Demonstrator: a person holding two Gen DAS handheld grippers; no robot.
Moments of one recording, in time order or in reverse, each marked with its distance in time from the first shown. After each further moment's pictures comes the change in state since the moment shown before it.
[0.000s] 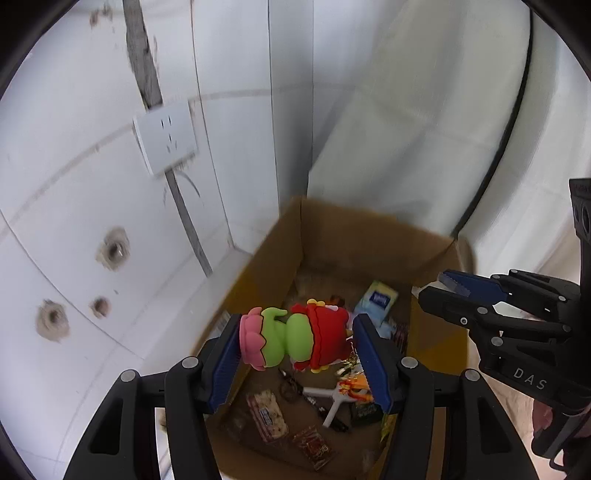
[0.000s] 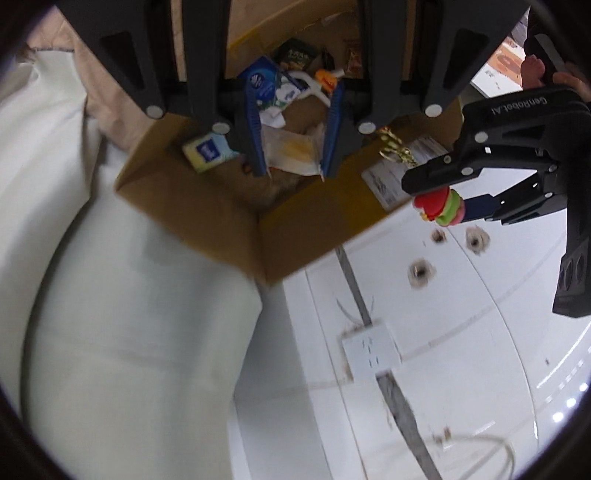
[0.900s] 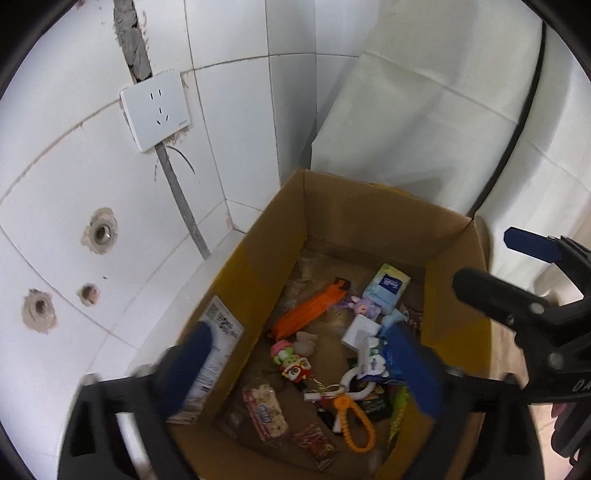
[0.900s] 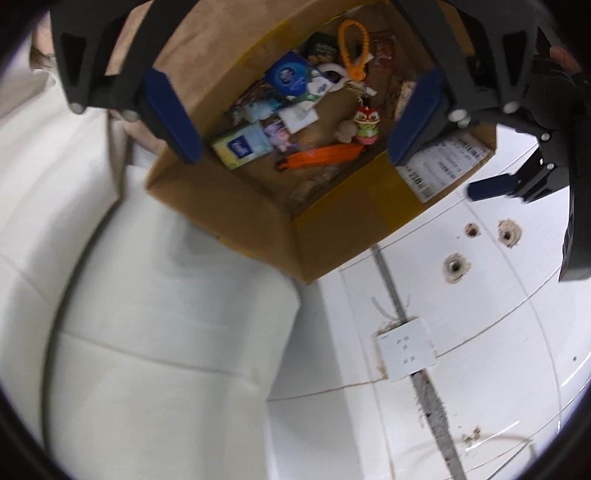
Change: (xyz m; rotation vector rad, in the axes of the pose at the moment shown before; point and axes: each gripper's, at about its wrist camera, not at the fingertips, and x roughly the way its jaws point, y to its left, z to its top) left arm 0.024 -0.008 -0.005 -0.020 0.049 0.011; right arm -0.006 -0.013 0.010 0.028 -0.033 -0.145
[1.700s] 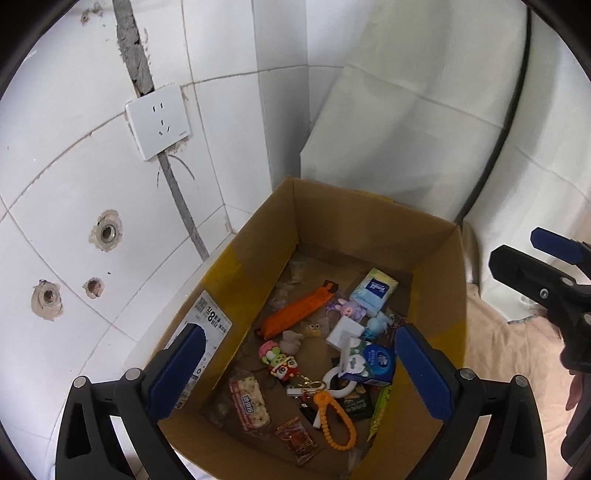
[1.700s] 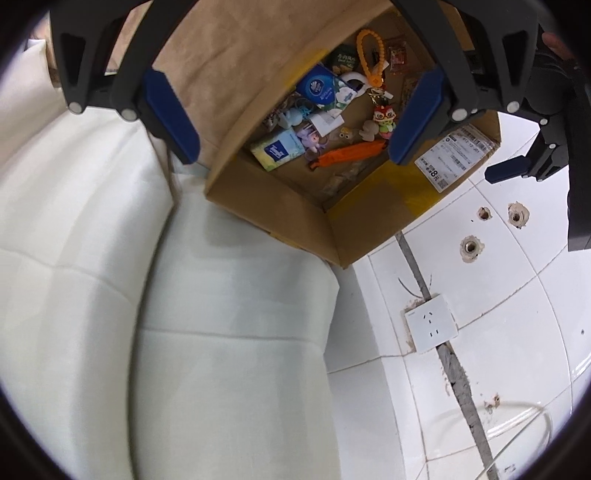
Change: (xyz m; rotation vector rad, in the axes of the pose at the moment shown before) left arm -0.021 -0.026 -0.002 0.009 -0.030 0.042; right arm -0.047 -0.030 -0.006 0.069 -0.041 -0.061
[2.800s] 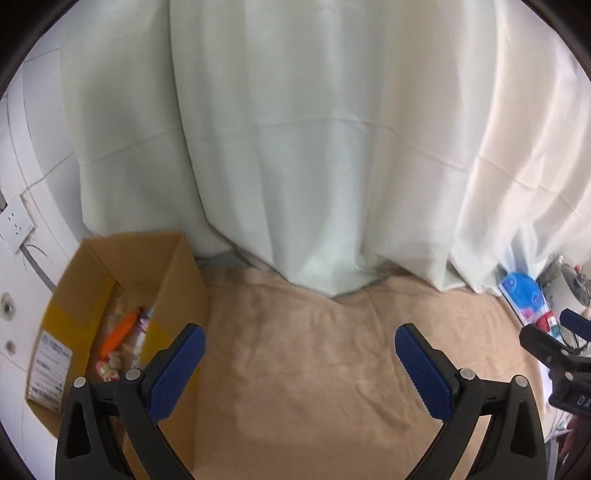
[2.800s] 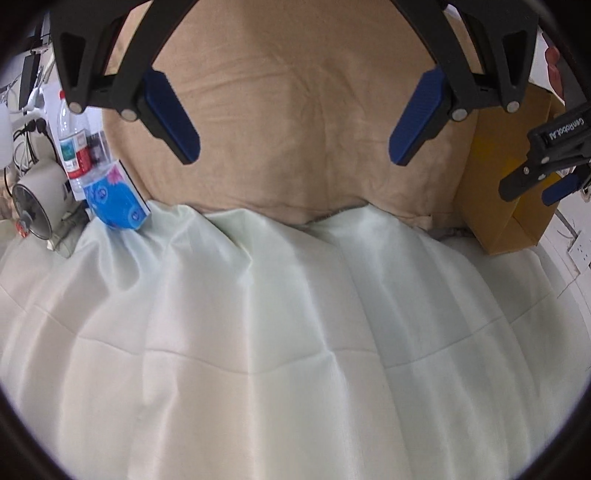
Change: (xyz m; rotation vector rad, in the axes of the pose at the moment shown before) left arm -0.075 -0.257 -0.046 0.301 -0.057 -0.319; right arm -0.223 -0.163 -0.185 0.487 0.045 -0.578
